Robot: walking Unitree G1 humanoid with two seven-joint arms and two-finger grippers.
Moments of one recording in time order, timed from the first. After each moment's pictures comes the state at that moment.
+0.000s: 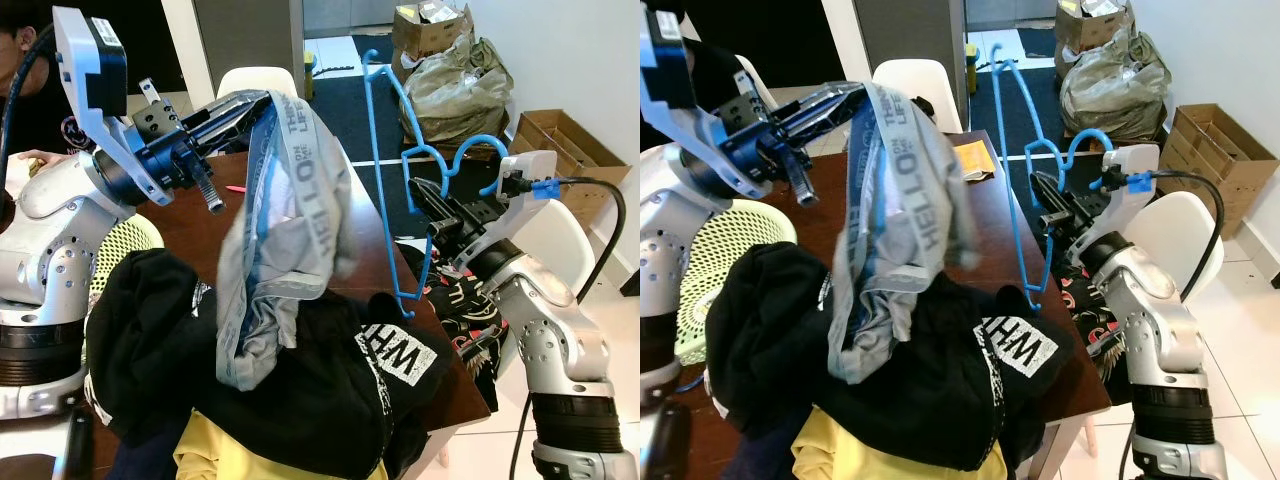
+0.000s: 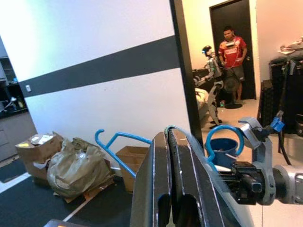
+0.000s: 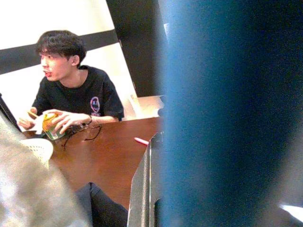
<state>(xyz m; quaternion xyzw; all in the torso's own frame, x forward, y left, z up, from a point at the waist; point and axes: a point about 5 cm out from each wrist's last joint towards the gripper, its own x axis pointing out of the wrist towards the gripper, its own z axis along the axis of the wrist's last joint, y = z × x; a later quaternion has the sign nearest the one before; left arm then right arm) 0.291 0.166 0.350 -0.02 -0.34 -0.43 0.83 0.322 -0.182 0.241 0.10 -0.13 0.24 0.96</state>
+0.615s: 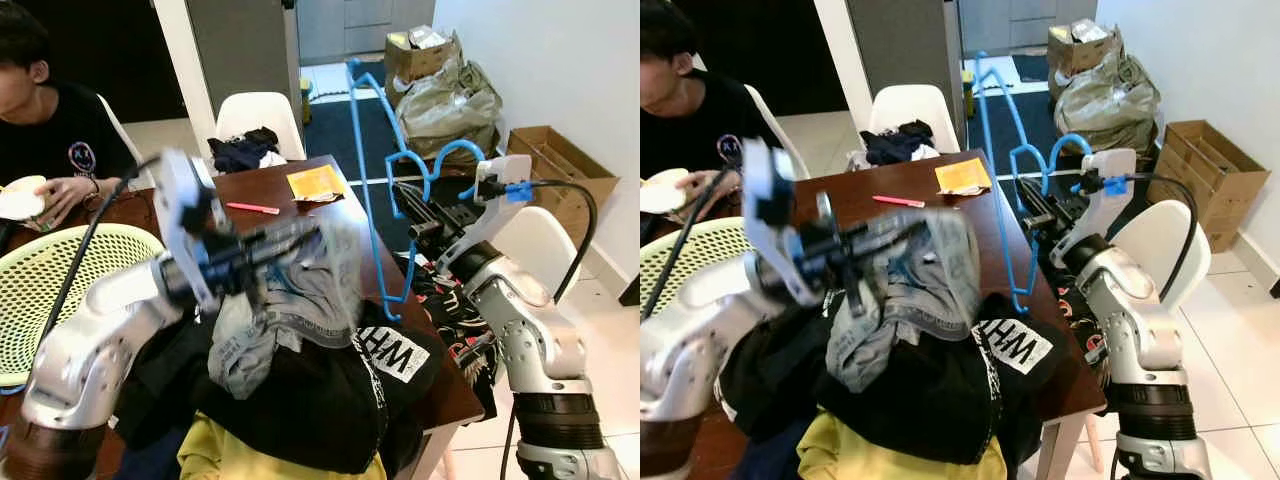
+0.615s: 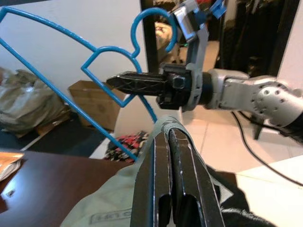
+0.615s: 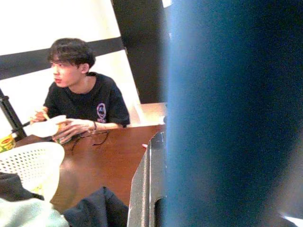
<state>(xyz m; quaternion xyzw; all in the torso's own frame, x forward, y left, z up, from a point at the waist) 0.262 0.135 0.253 0.03 -0.15 -0.51 0.85 0.325 -0.166 0.234 0.09 -0.11 0.26 0.96</state>
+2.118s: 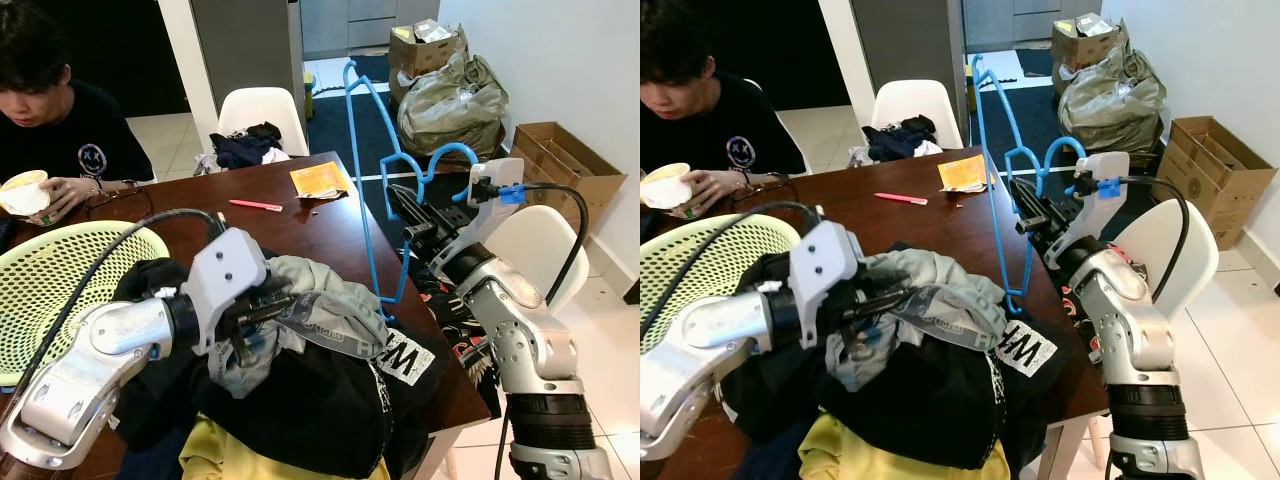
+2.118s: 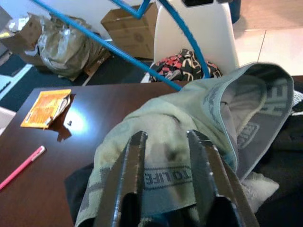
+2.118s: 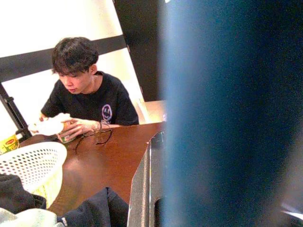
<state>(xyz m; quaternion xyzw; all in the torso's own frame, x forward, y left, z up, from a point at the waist) 0.256 0.134 0.227 0.23 -0.08 -0.44 0.87 0.326 -0.161 0.232 0.10 -0.11 0.26 0.95</state>
